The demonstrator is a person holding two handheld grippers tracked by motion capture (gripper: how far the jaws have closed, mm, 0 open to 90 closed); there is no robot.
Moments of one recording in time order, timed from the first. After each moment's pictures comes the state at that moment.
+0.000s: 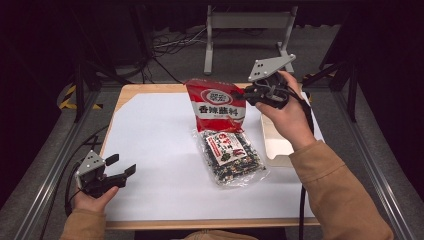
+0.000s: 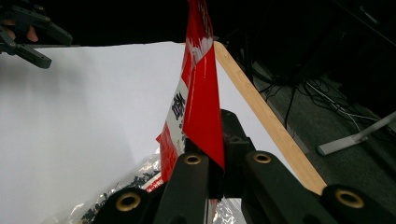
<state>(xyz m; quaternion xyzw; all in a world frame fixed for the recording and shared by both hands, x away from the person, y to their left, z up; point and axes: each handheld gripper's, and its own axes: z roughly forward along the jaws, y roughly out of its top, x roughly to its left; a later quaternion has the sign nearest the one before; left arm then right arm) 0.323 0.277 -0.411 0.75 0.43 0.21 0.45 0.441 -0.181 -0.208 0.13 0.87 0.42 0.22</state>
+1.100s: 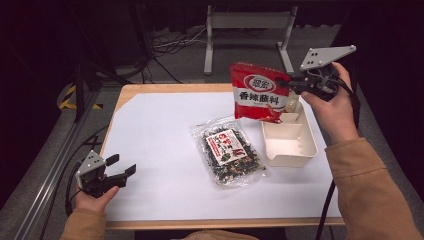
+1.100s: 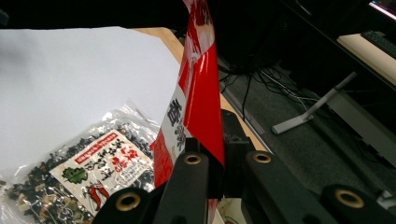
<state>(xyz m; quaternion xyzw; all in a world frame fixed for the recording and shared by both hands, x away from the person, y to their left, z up) 0.324 0.277 -0.412 0.75 0.43 0.21 0.45 0.443 -0.278 -0.188 0.17 0.85 0.40 0.28</state>
